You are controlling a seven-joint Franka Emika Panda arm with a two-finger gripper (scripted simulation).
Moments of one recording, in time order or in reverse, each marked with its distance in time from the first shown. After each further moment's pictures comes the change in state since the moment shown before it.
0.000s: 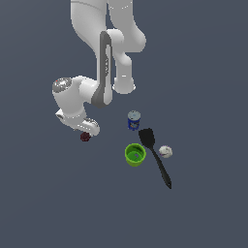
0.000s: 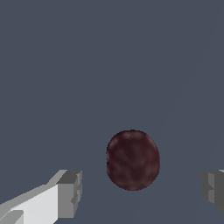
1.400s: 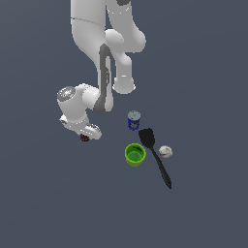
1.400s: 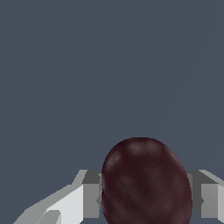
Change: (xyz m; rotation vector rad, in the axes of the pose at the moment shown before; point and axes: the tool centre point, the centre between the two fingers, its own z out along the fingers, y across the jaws) arm -0.001 -0.001 0.038 0.000 -0.002 0.003
